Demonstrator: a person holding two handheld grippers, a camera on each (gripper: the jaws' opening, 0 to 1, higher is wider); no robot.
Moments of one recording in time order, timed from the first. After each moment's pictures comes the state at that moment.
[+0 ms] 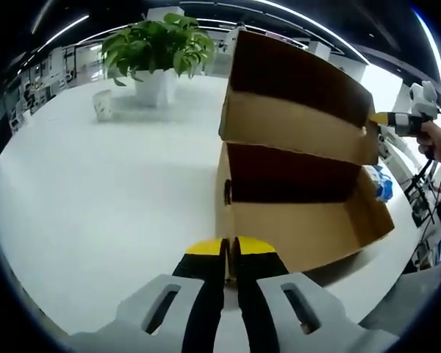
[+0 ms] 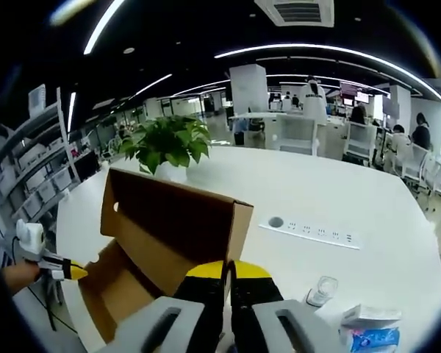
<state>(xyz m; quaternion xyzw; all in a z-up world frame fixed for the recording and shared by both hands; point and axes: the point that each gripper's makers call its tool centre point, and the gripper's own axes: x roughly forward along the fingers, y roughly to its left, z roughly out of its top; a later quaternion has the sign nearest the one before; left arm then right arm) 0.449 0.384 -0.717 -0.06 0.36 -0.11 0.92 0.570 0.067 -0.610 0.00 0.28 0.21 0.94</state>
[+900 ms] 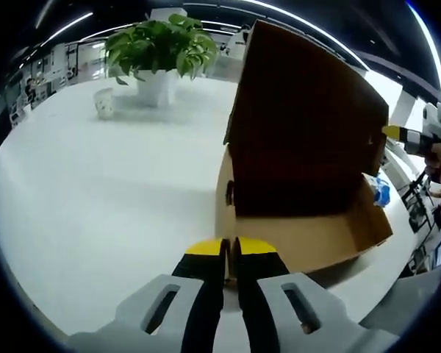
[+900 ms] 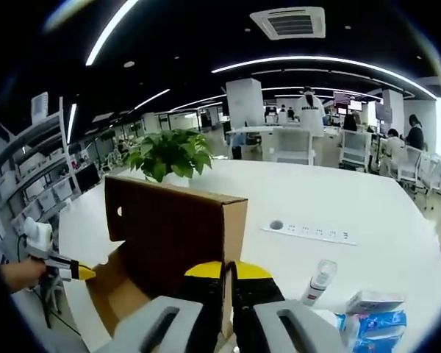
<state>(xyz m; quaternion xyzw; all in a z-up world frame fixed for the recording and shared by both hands) 0.448 0.386 -0.717 -0.08 0.36 -0.11 0.92 0.535 0.067 -0.603 0.02 0.24 0.20 0.95</state>
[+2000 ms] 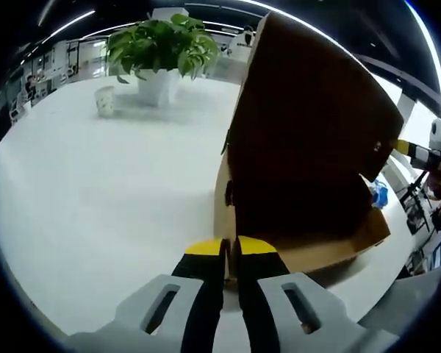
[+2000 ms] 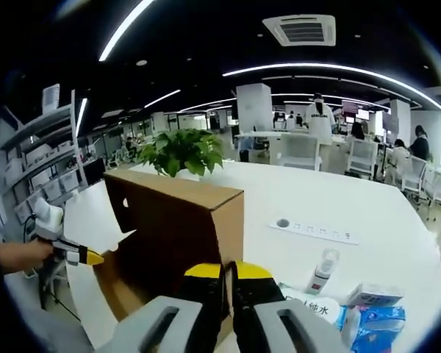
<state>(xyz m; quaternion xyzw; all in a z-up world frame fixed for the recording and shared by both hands) 0.444 0.386 -0.717 -0.09 0.35 -0.11 0.92 0.499 0.076 -0.605 0.00 0.22 0.22 0.95</state>
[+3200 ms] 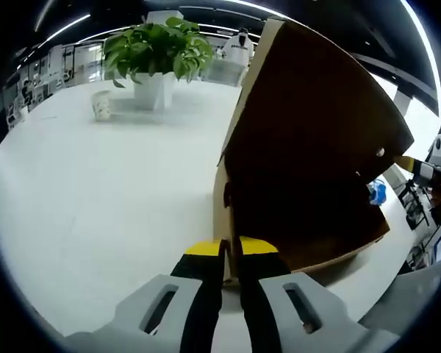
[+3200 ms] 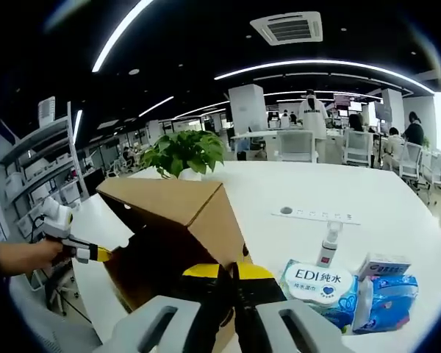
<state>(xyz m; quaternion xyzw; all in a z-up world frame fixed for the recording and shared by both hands) 0.443 0.386 -0.715 -0.08 0.34 -0.13 0.93 0.461 0.079 -0.621 0.04 0.22 0.21 0.95</state>
